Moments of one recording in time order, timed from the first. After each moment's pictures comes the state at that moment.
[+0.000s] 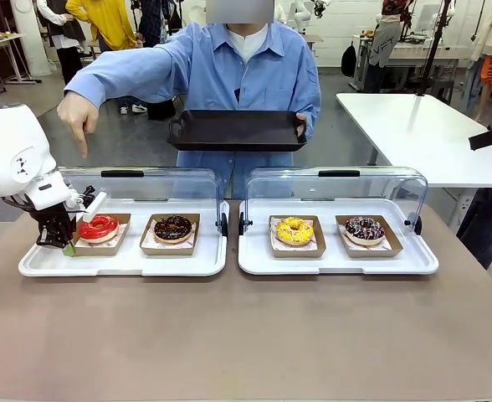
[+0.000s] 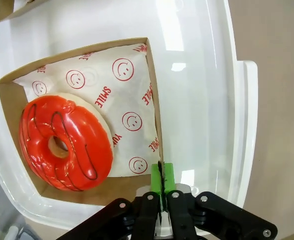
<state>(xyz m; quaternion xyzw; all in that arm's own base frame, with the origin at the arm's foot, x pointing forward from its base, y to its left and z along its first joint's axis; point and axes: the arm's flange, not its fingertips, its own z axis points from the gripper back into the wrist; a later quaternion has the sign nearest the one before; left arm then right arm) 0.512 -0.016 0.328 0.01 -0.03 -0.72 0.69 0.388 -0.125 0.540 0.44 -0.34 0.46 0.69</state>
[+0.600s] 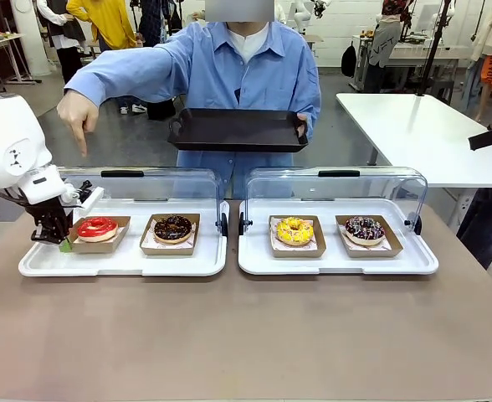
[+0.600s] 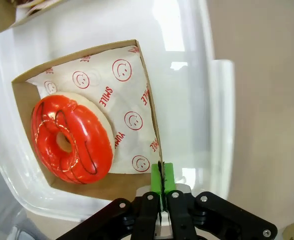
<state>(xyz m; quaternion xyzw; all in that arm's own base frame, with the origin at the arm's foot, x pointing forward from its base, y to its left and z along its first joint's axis) 0.497 -0.017 0.349 0.01 -0.03 -0.73 0.68 0.388 -0.125 0.540 0.44 -0.34 0.46 0.69</state>
